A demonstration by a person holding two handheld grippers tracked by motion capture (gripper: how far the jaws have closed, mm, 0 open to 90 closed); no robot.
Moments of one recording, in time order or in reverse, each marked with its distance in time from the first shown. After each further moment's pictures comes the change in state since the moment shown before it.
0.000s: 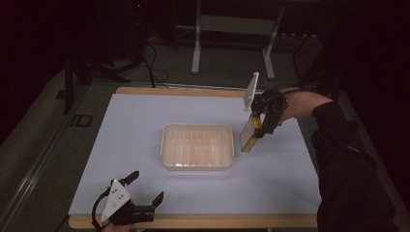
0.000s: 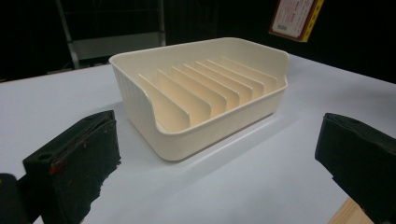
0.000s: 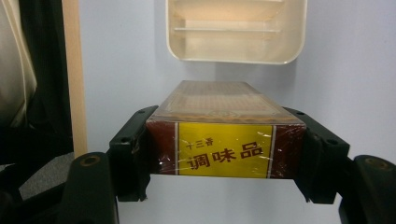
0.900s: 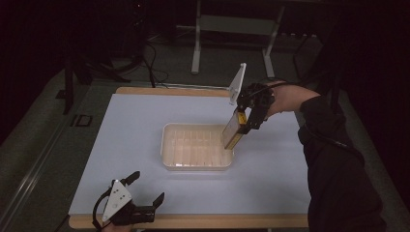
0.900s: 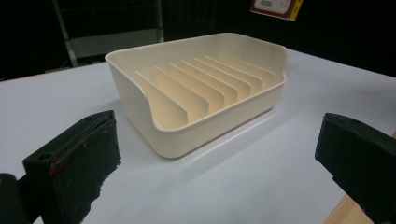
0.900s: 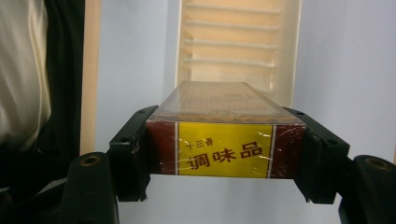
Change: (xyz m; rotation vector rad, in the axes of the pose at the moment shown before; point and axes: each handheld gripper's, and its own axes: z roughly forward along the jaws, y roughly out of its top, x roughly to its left) left arm -0.001 0.000 0.001 0.015 -0.005 0.013; right arm 0.004 0.042 -0.017 -0.086 0.008 -0.058
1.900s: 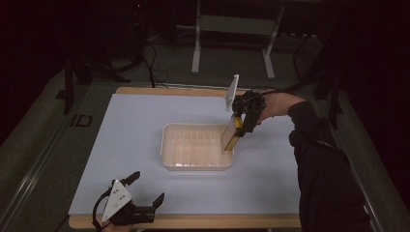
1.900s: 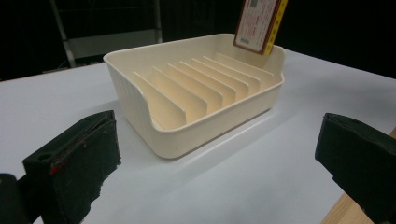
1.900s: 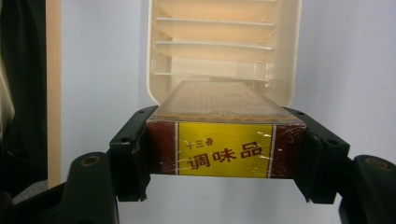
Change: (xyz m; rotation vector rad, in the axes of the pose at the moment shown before) left arm 0.000 0.000 0.000 -0.001 -0.008 -0.002; right arm -0.028 -0.016 0.053 0.036 0.015 0.021
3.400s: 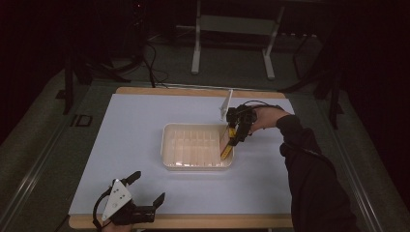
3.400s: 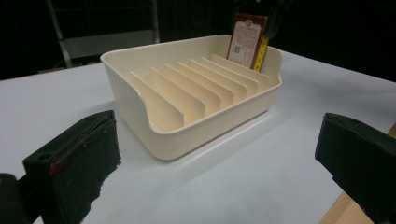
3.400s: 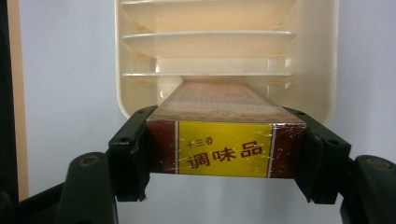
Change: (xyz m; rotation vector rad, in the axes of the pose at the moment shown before) left arm 0.001 0.001 0.001 -0.005 -0.011 -0.006; right arm -0.016 -0.012 0.066 -0.028 0.049 0.069
